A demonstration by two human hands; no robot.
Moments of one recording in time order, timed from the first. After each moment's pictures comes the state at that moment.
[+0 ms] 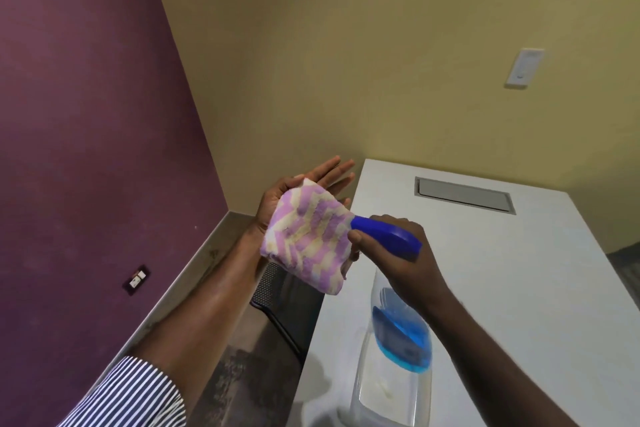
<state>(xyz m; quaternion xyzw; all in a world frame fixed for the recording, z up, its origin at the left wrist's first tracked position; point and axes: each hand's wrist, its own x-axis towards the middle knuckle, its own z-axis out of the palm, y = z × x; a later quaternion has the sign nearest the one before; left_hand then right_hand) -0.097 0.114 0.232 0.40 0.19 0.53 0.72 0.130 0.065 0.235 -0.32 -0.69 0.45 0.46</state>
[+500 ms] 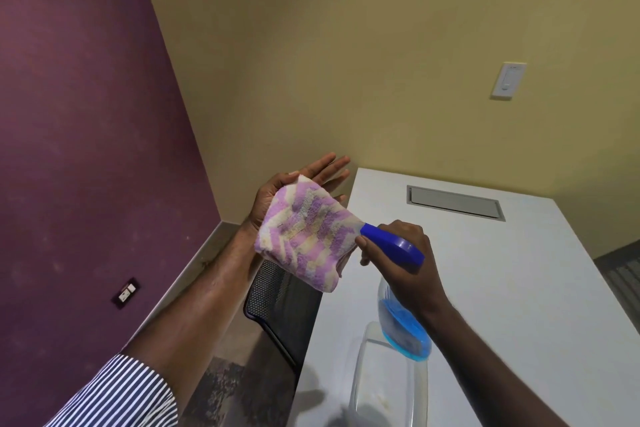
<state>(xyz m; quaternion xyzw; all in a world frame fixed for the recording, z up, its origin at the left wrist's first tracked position) -0.098 0.120 0.257 0.45 0.17 0.50 0.72 0.137 0.072 0.230 -0.37 -0.73 0.33 0.48</state>
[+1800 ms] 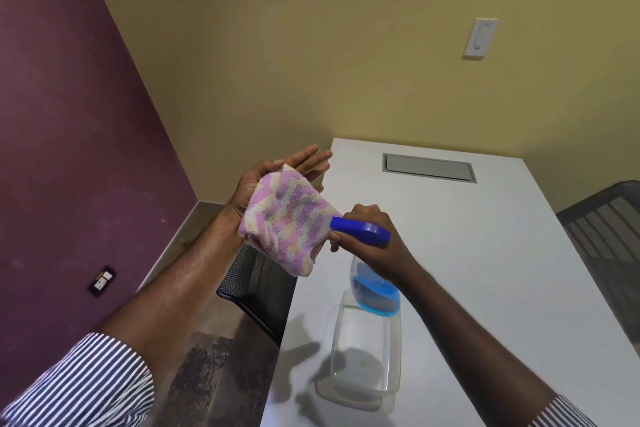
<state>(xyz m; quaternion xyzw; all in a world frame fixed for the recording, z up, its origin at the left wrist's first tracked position) -0.077 0.134 0.229 0.37 0.24 0.49 0.76 0.163 0.104 0.191 -0.34 -0.78 0.38 0.36</state>
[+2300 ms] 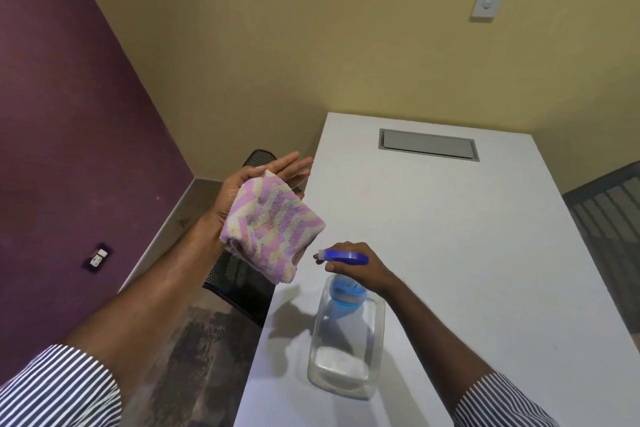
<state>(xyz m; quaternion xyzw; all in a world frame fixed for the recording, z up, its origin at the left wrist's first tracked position) -0.055 0.143 0.177 0.29 0.30 0.49 0.76 0.206 0.144 0.056 -0.36 -0.67 0.59 0.27</state>
